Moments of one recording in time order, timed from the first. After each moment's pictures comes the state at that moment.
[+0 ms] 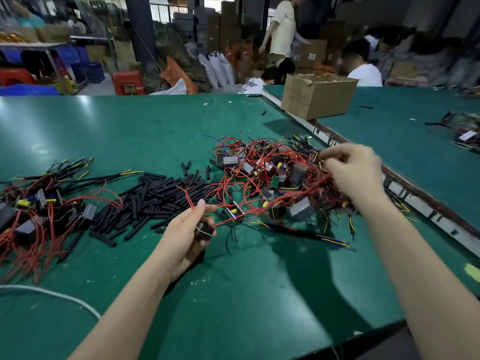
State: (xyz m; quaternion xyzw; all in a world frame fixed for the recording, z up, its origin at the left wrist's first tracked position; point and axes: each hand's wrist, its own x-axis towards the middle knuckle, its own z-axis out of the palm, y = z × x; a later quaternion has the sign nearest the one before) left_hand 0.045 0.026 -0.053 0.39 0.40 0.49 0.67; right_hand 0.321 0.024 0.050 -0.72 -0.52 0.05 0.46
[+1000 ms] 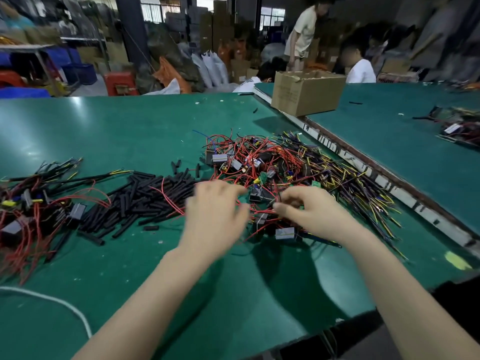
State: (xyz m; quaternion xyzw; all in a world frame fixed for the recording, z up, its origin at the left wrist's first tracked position) left_hand 0.107 0.001 -0.006 0.79 0.54 0.28 0.00; right_hand 0.302 -0.020 0.014 -0.65 -0.70 0.16 0.23
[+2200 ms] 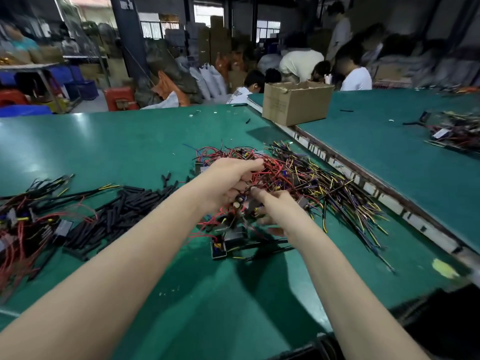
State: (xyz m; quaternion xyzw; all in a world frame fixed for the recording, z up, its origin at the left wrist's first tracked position) left_hand 0.161 0.055 0.057 0.60 0.43 0.32 0.59; right_hand 0.285 0.019 0.001 -0.67 -0.40 0.47 0.40
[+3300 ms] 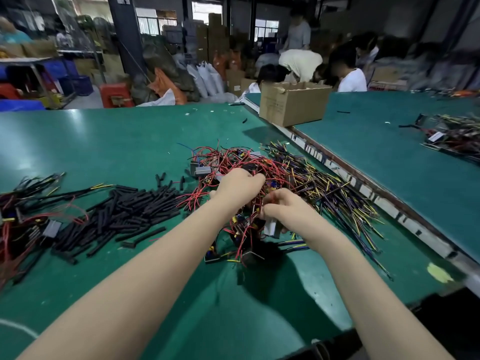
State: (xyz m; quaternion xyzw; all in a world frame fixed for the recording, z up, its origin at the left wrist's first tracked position) left_hand 0.199 0.070 0.031 0.68 0.57 0.28 0.36; right_hand 0.315 0.004 0.011 -0.65 -0.54 0.39 0.36
